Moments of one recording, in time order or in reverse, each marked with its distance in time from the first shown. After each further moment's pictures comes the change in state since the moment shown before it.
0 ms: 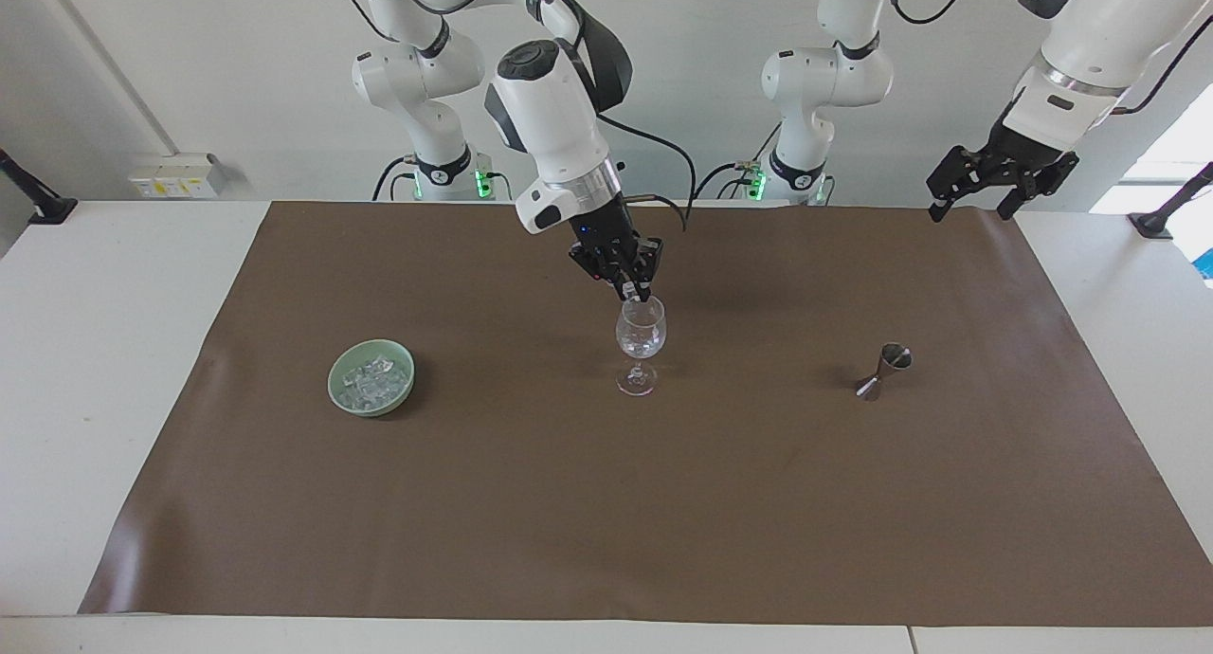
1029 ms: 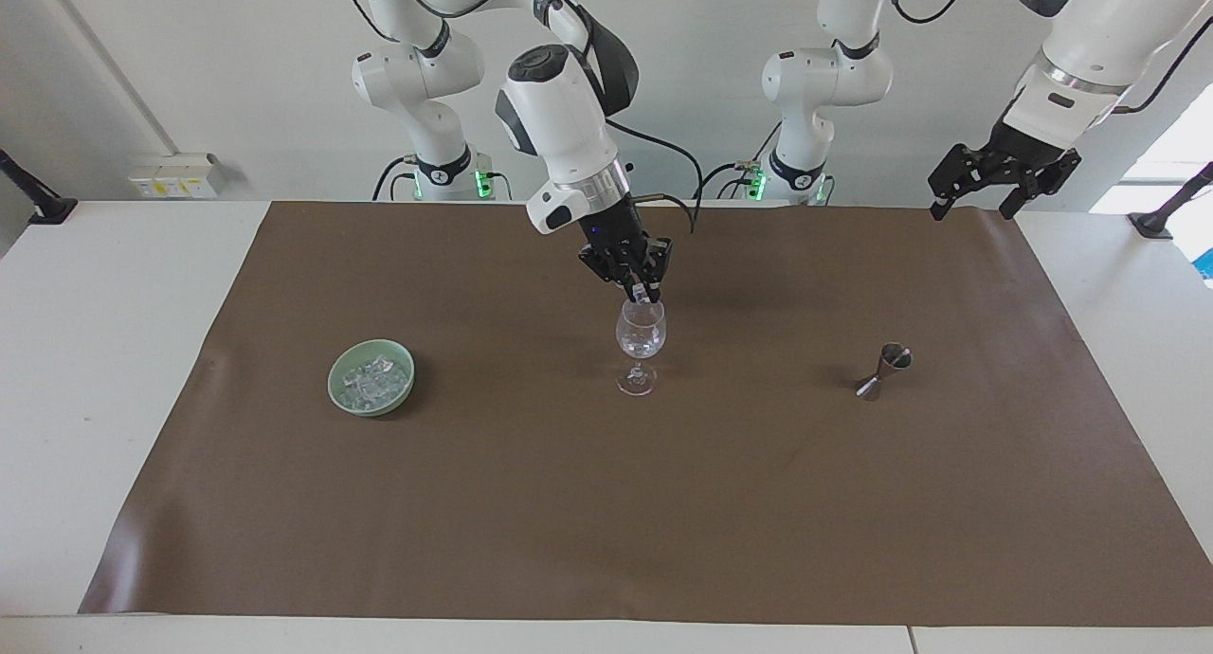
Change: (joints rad) left arm 0.026 -0.004 -0.019 -0.002 0.001 0.000 0.018; right arm 0.022 0.001 0.000 -0.029 0.000 0.076 0.000
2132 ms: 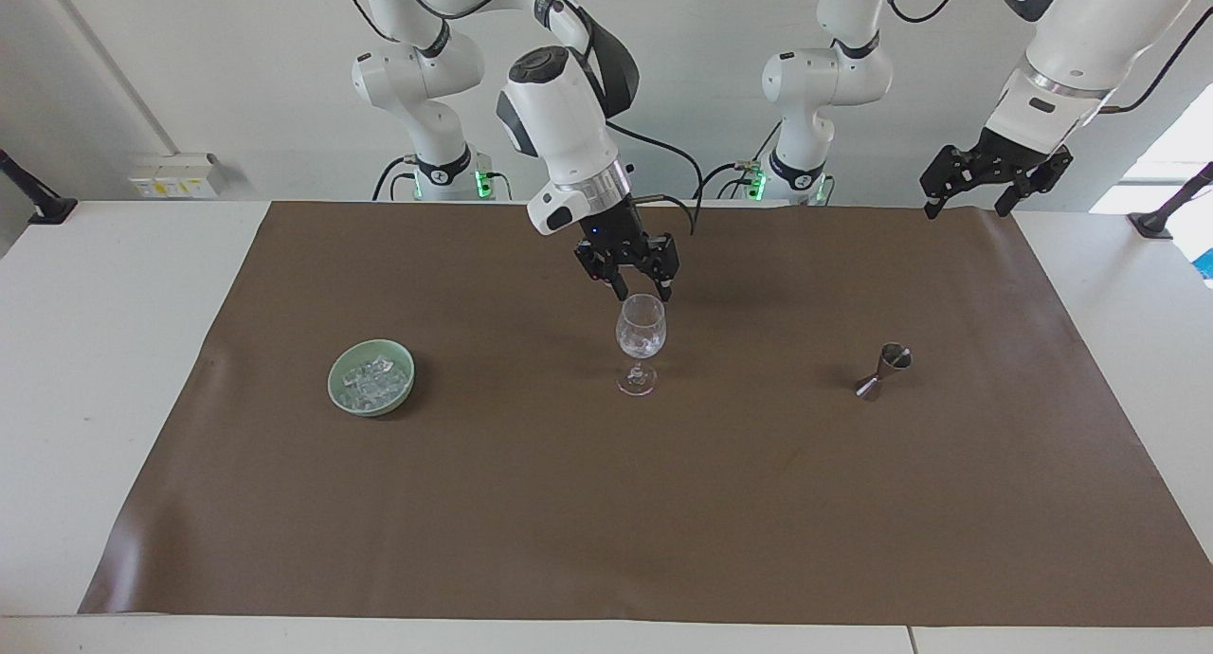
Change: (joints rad) left arm 0.024 -0.007 -0.049 -0.023 0.043 -0.017 0.001; right arm 0.001 0.000 -0.001 0.001 -0.010 0.019 0.000
